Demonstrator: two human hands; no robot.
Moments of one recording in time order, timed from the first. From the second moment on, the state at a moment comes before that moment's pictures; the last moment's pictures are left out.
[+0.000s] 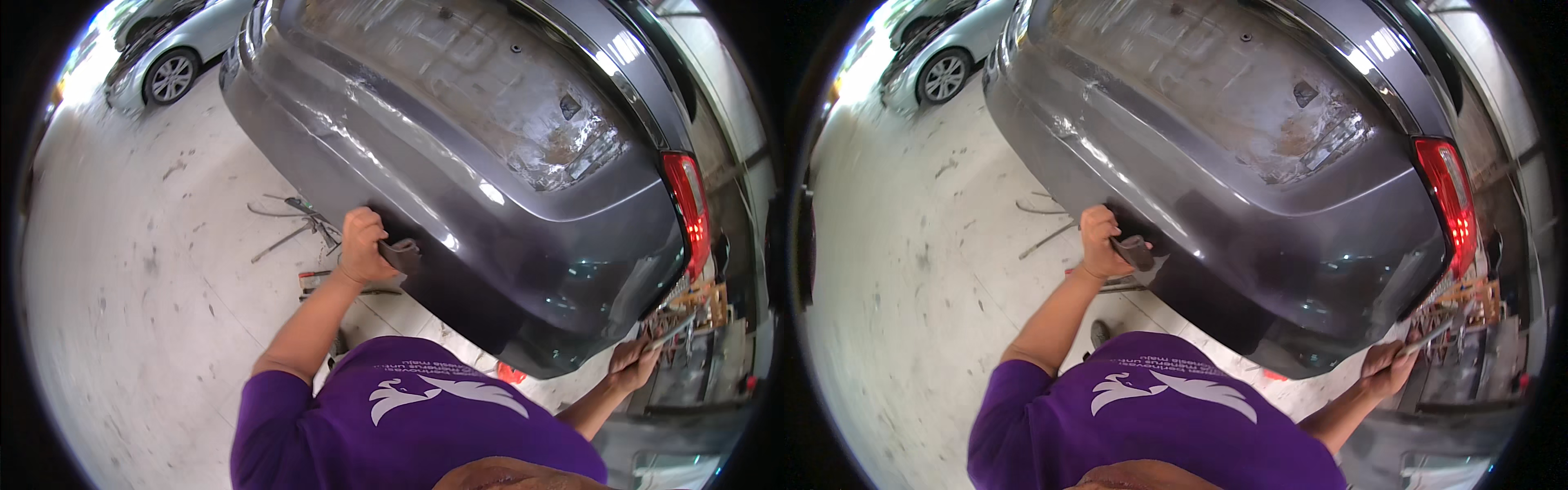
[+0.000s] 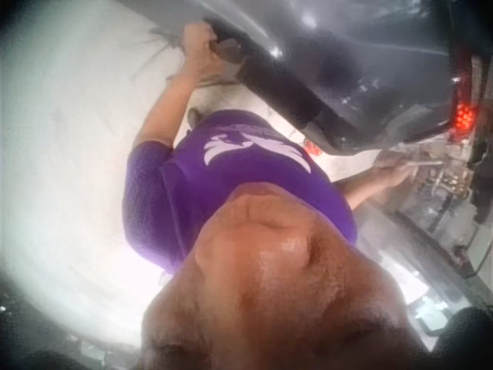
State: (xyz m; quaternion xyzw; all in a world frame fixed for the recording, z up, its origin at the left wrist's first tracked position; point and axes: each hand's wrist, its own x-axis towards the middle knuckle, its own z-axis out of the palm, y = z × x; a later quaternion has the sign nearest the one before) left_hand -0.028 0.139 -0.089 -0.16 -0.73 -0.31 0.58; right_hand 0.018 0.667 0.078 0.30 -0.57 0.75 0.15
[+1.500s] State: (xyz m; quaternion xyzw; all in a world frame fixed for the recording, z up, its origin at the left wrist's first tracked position) left_hand -0.007 0.229 -0.086 0.22 -0.64 -0.40 0.62; right_hand -0.004 0.625 0.051 0.31 -0.75 0.57 0.12
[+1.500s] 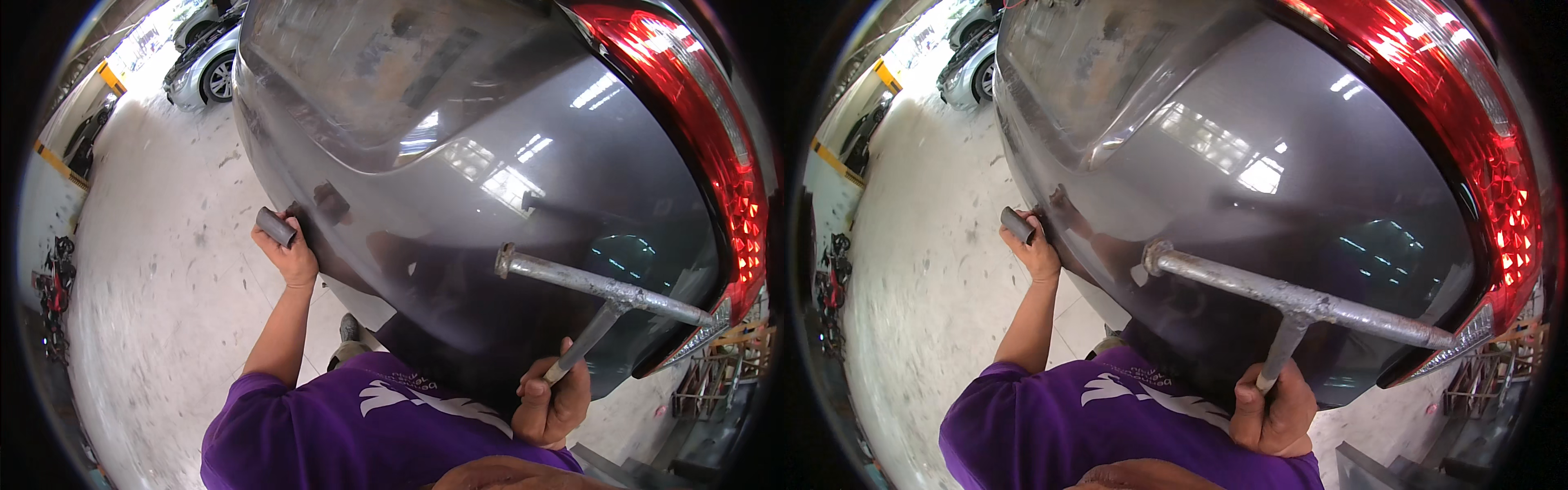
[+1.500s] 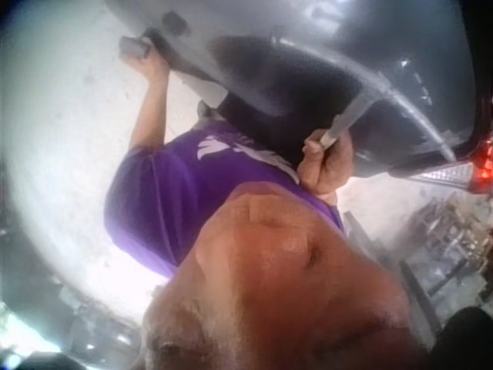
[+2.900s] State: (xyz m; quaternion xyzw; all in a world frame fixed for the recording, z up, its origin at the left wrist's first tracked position) left_hand -0.004 0.225 -0.085 0.28 -0.66 -0.42 0.56; right_hand -0.008 0.625 0.044 0.35 -0.74 0.56 0.15
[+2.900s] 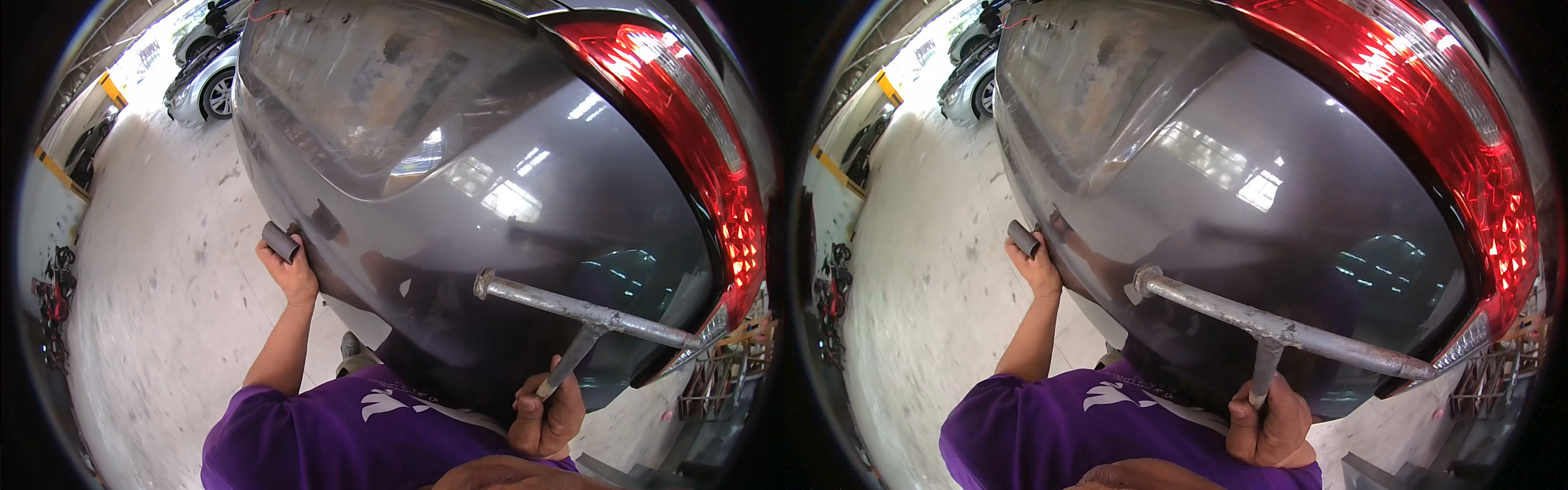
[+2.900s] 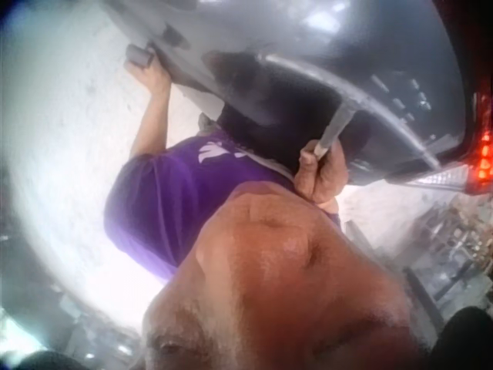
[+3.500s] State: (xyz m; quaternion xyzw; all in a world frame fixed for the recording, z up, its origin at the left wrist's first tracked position) left_hand -0.004 0.212 -0.100 0.25 -0.65 -0.43 0.57; right_hand -0.015 0.632 0.054 0.40 -0.76 0.49 0.15
